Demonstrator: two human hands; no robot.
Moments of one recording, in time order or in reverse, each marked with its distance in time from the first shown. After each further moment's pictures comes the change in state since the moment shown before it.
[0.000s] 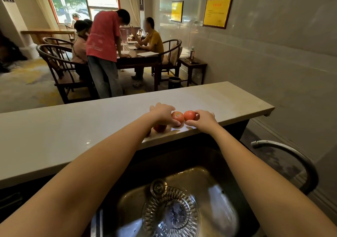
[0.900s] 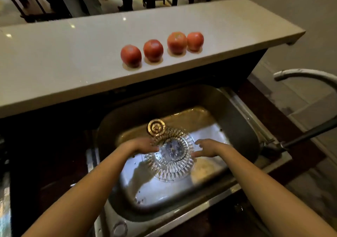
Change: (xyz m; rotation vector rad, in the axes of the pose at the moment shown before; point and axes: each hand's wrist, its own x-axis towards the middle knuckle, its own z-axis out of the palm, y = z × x) left_hand -0.114 -0.068 0.246 -0.218 -0.684 -0.174; right_hand -0.121 0.150 0.162 -0.252 -0.855 0.175
